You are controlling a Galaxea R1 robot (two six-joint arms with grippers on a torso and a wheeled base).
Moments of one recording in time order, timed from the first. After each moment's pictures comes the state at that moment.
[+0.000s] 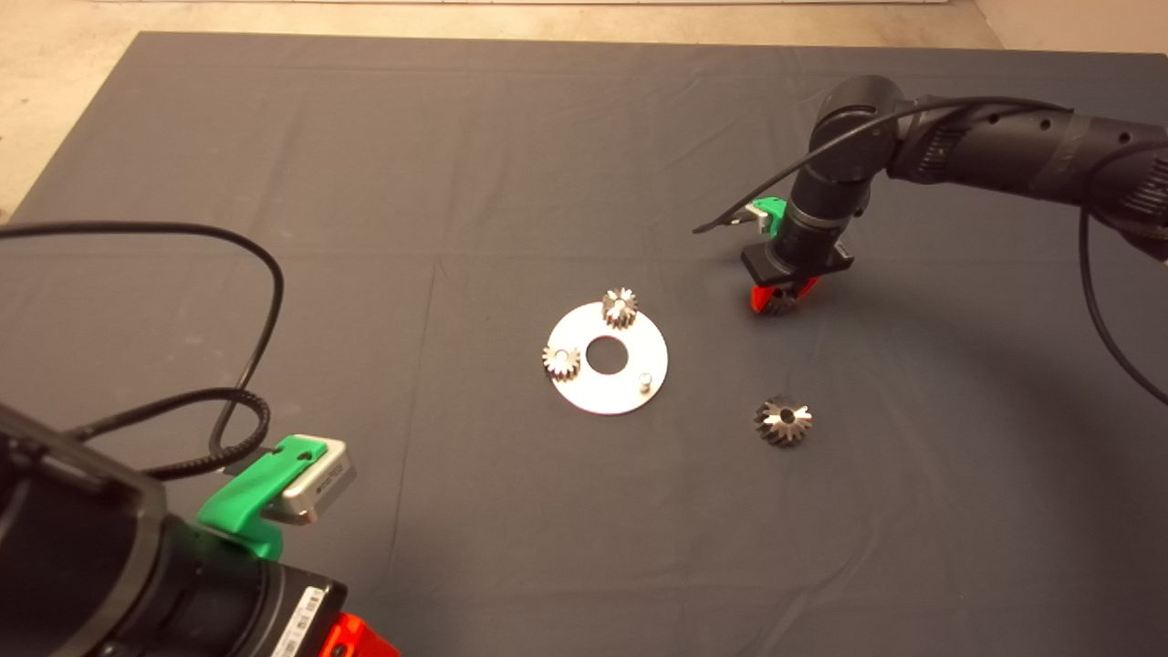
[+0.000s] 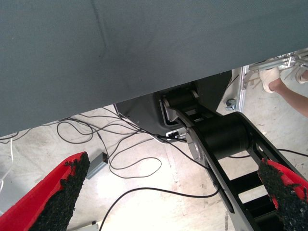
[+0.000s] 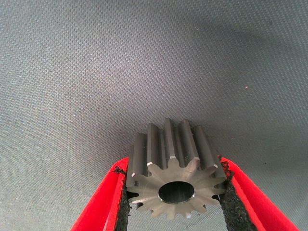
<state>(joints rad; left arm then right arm) -0.56 2.13 -0.26 0.03 1.34 -1.63 0.35 2.64 -1.61 -0.19 -1.52 0.87</state>
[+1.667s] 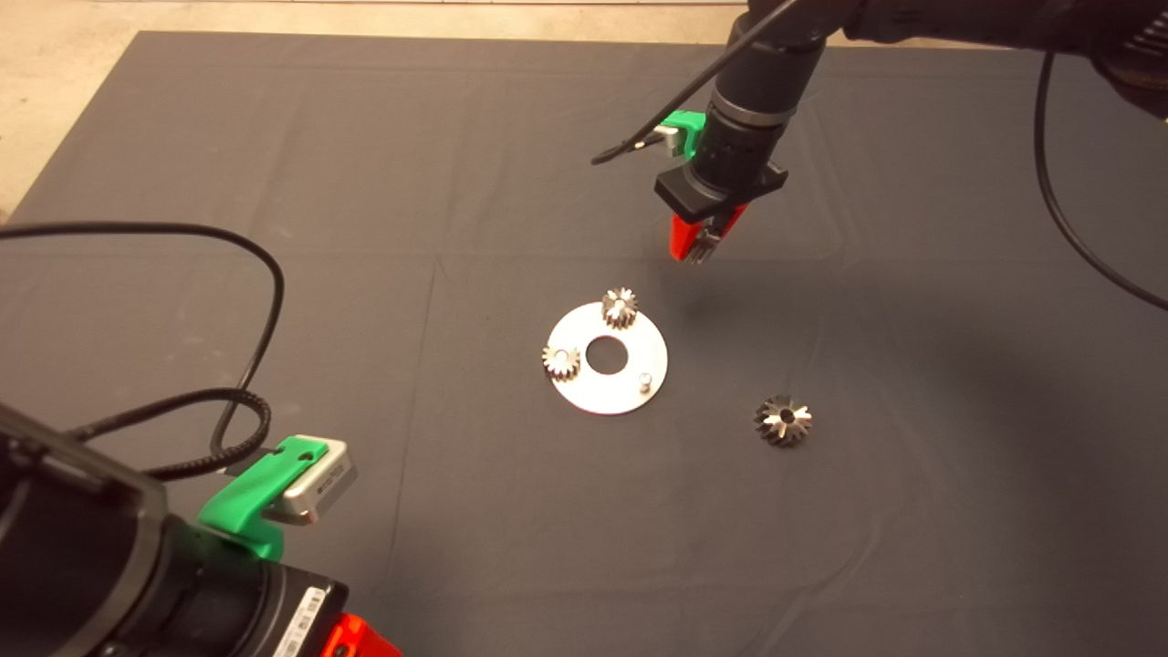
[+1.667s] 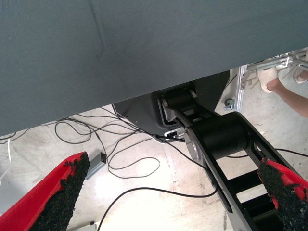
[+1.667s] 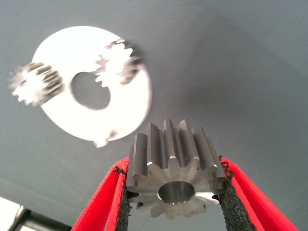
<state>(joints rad) -0.56 2.13 -0.26 0.03 1.33 -1.64 0.59 2.83 -1.49 0.05 -1.53 0.83</state>
